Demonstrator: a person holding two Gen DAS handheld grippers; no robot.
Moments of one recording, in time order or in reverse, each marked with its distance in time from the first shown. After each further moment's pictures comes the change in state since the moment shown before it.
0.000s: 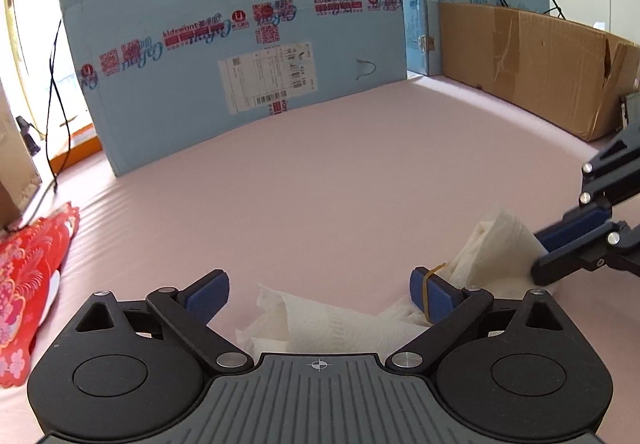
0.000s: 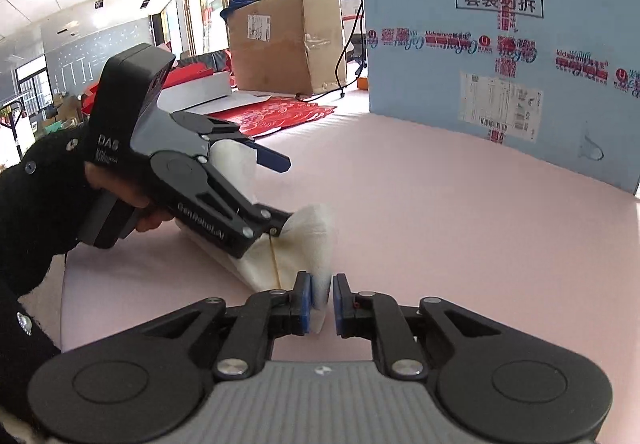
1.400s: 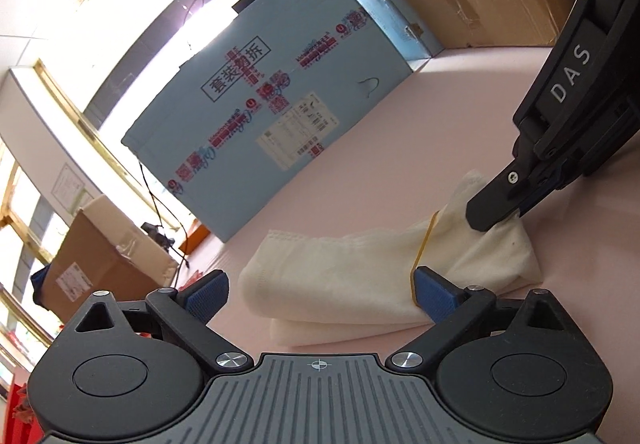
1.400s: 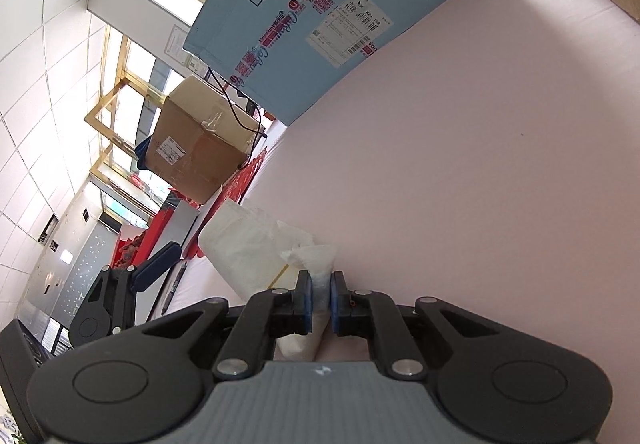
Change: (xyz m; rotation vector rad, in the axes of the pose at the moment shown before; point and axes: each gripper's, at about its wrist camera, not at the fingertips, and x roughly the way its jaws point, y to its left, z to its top) left arm -0.045 -0.141 -0.017 0.322 -0.004 0.521; right arm -0.022 -0.048 -0.075 0.848 -0.095 0.124
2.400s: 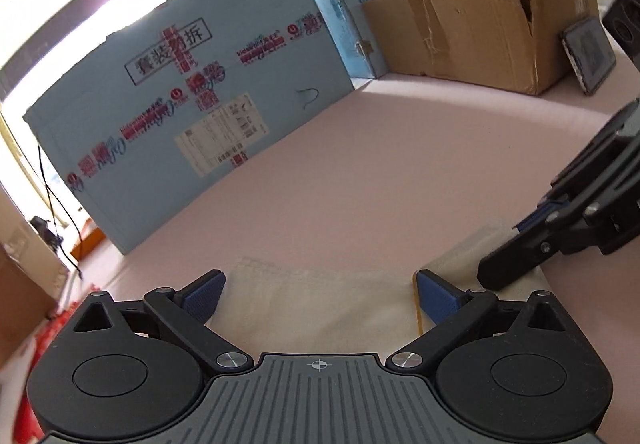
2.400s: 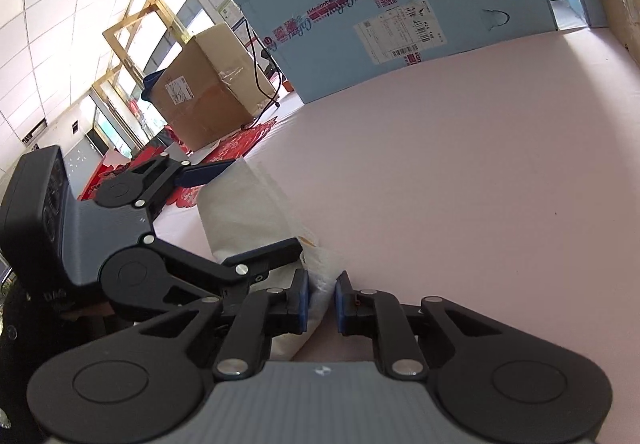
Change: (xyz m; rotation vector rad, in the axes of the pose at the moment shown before) left arm 0.076 0.062 0.009 -0.177 -0.027 -0.434; right arm 0.004 0.028 0.001 -0.326 0.068 -0.082
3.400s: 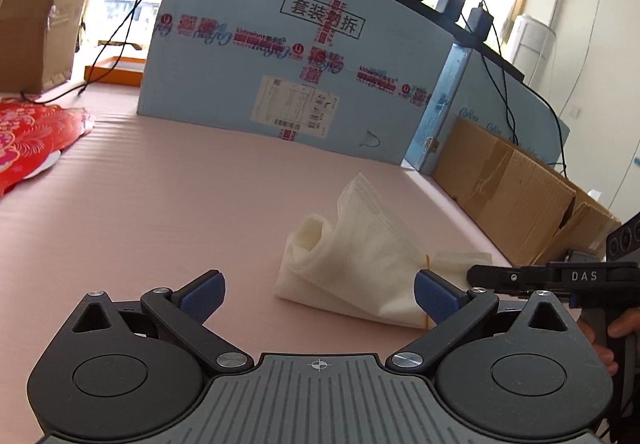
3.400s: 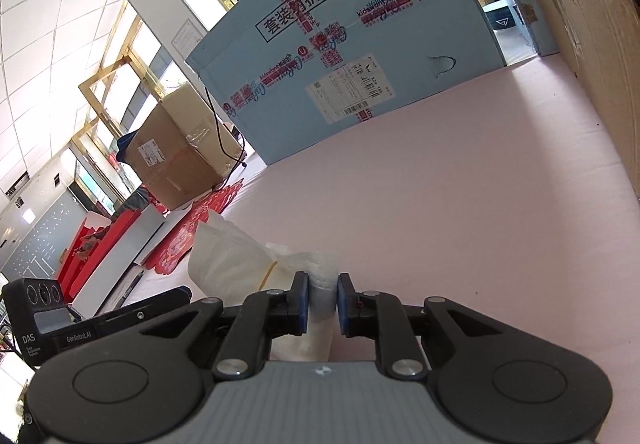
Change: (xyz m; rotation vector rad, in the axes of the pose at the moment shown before) left arm -0.024 0.057 -0.041 -0.761 -0.133 -0.193; right arm -0.019 -0.042 0.023 0.140 -0.131 -0.052
